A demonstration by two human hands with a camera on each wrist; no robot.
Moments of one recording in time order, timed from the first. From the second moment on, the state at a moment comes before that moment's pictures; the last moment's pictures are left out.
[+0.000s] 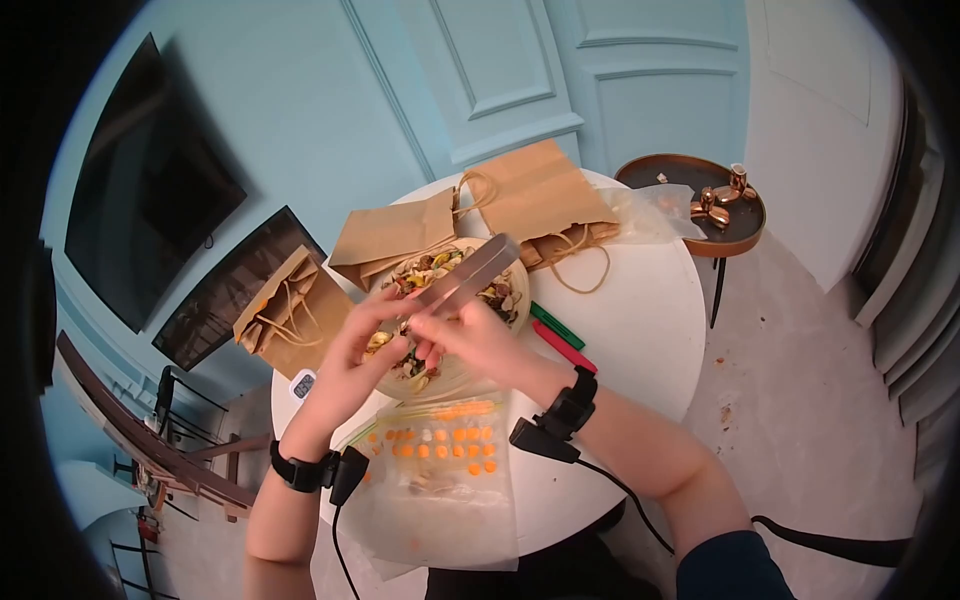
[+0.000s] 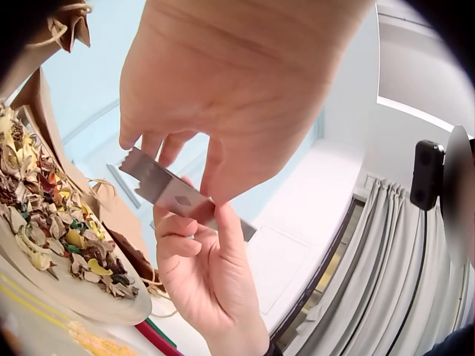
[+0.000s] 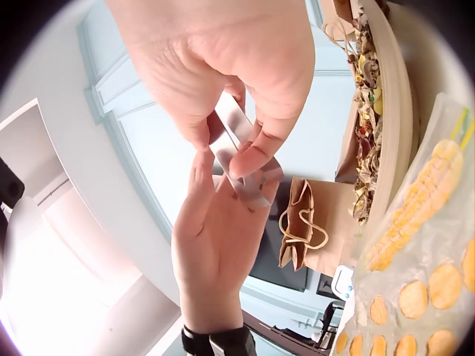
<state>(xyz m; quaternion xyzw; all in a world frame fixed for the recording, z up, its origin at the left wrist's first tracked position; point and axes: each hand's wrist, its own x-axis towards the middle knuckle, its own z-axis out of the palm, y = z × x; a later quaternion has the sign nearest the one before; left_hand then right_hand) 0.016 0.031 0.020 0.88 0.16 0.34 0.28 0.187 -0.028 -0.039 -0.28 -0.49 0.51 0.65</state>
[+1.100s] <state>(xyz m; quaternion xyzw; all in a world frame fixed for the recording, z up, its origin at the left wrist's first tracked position) -0.047 0.054 -0.017 0.91 0.23 0.13 0.32 0.233 -0.021 -0.040 -0.46 -0.35 0.45 0.68</state>
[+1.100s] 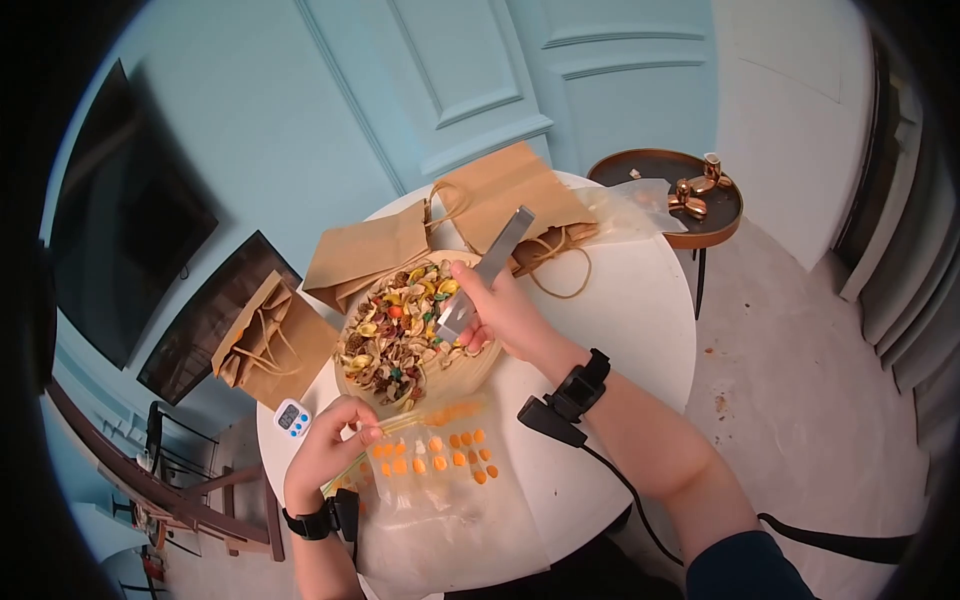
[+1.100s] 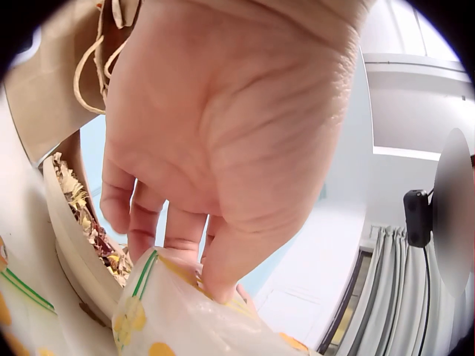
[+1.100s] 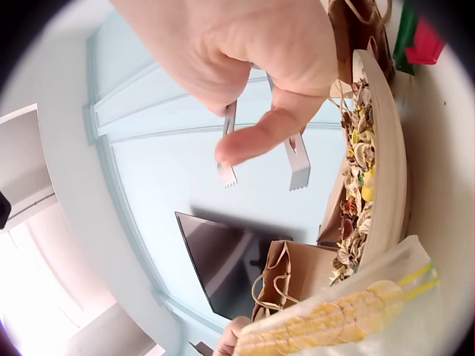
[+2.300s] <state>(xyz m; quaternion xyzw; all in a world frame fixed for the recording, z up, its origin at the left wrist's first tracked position) -0.059 0.073 -0.052 0.72 0.12 0.02 0.68 0.237 -0.024 -0.039 -0.61 -0.56 0.22 0.52</state>
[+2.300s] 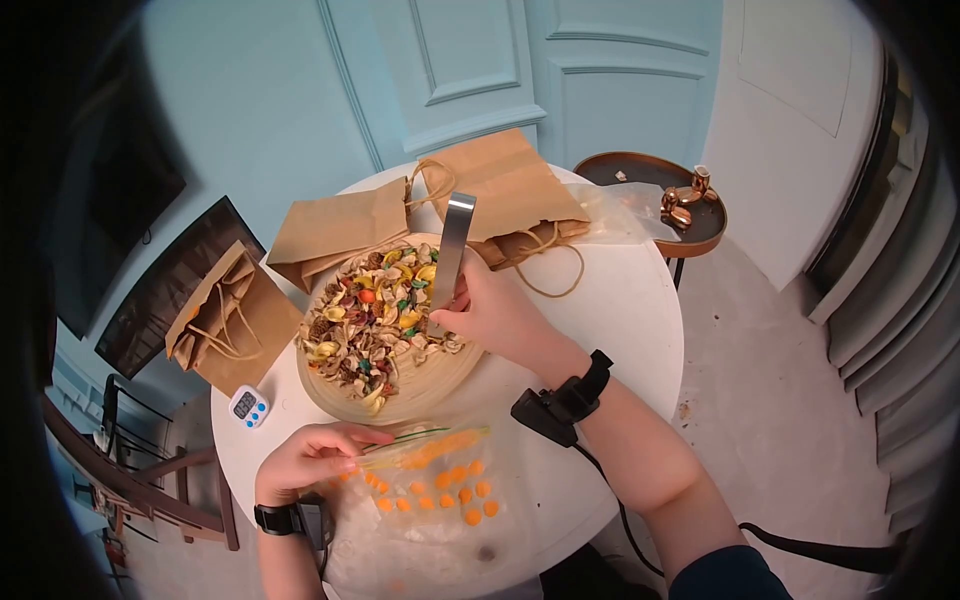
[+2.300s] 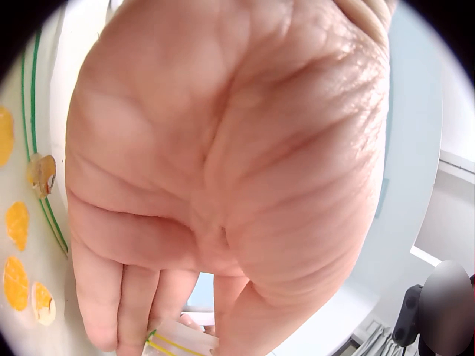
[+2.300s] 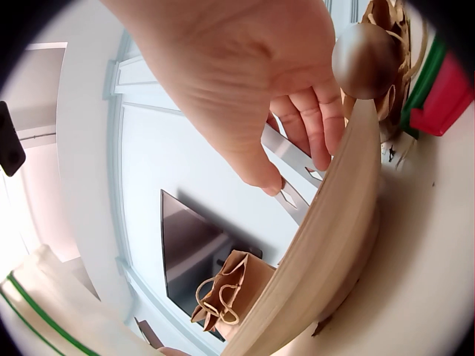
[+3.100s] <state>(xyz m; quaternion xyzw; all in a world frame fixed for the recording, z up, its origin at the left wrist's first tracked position) -0.062 0.073 -0.050 0.69 0.16 0.01 0.70 0.209 -0.035 -0.018 -0.44 -0.50 0.46 0.59</state>
